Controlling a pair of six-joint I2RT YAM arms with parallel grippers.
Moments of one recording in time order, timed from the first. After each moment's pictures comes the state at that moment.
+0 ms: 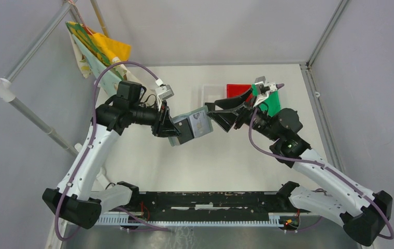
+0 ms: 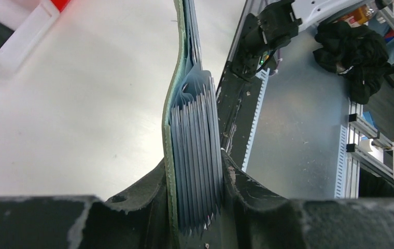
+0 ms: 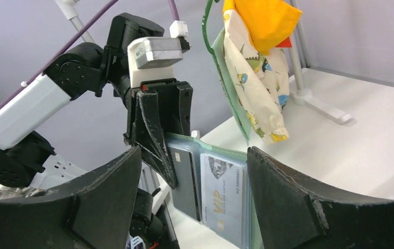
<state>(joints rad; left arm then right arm) -0.33 1.13 1.27 -0.93 0.99 0.18 0.72 0.94 0.78 0.48 -0.32 0.60</state>
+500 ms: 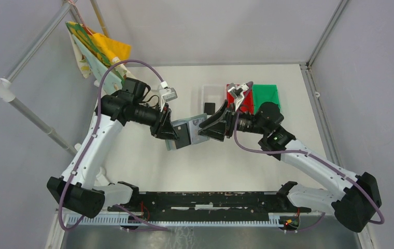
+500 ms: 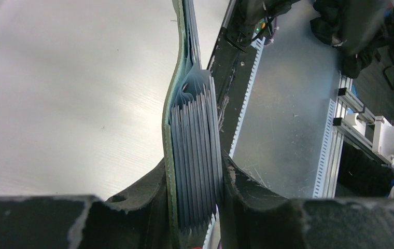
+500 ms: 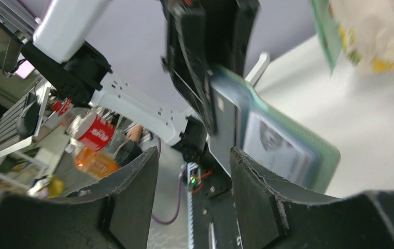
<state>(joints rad) -0.33 1.25 1.37 -1.19 0.95 0.32 0.70 1.08 0.84 0.43 -0.72 0.70</state>
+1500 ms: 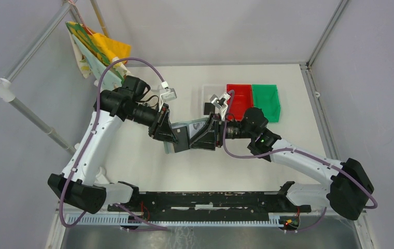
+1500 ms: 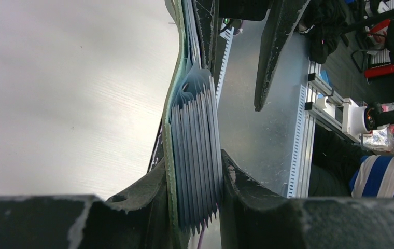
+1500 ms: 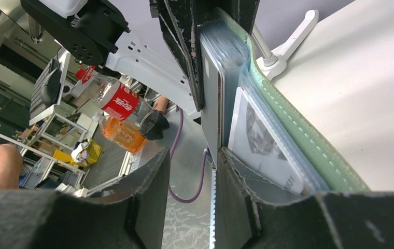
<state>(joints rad) -0.33 1.29 1.47 -1.37 1.05 0.43 0.81 1.22 0.78 0.55 -0.80 0.77</state>
